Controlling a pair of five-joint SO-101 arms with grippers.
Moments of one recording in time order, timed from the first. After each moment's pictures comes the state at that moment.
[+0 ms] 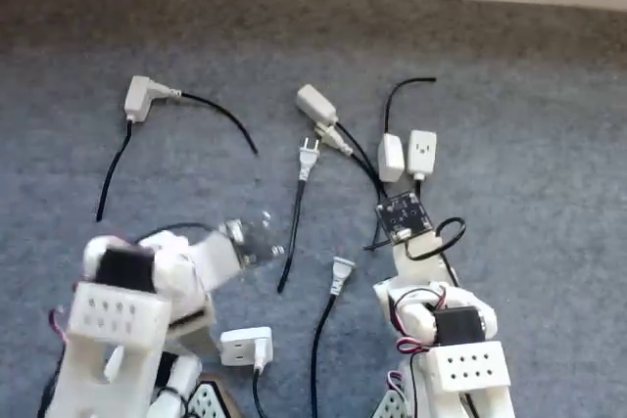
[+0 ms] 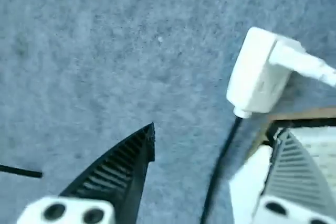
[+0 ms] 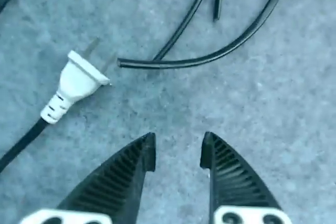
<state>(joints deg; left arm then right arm) 5.3 -59.9 60.7 91.4 -56.1 -12.2 -78.0 84.4 60.6 17.6</state>
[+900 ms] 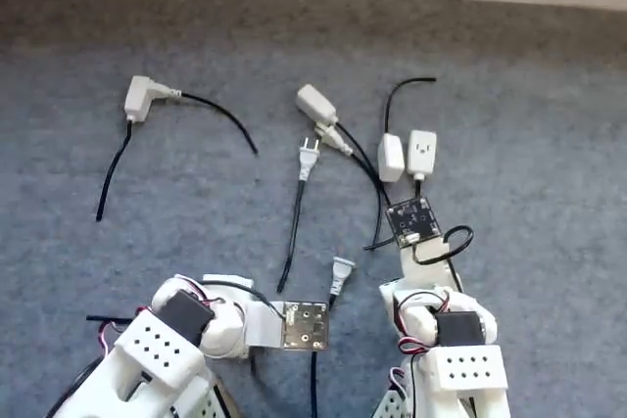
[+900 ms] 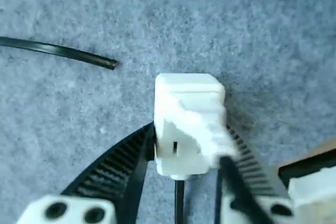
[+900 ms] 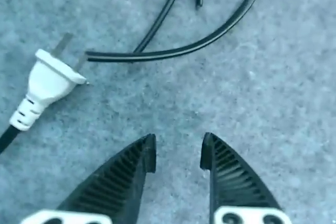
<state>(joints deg) 27.1 -64.3 82.6 72.0 -57.3 -8.6 -78.2 89.9 56.2 17.6</state>
